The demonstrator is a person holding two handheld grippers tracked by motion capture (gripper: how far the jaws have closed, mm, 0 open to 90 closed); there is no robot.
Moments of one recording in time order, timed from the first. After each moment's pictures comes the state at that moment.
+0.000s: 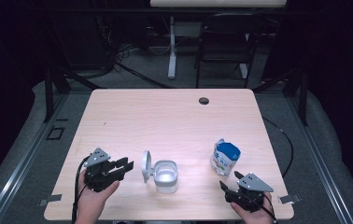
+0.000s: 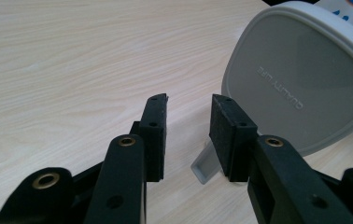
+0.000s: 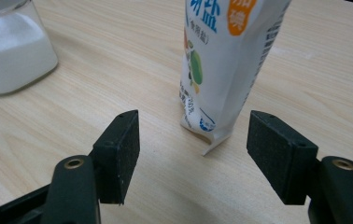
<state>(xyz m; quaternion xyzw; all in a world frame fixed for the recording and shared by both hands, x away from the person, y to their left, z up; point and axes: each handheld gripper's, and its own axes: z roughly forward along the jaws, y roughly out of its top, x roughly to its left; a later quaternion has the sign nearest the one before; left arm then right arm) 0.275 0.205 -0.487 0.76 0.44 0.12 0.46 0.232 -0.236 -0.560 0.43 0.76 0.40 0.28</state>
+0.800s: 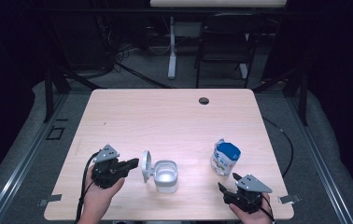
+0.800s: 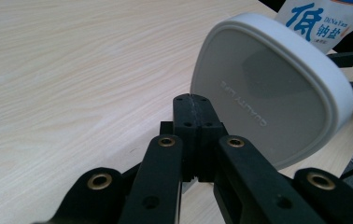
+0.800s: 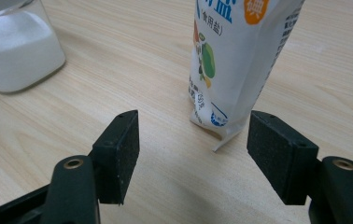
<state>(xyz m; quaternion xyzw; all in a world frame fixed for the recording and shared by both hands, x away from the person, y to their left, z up) 0.280 0.185 -0.478 0.79 0.40 0.11 0.45 0.230 -0.233 -0.564 0.44 0.76 0.40 0.26</state>
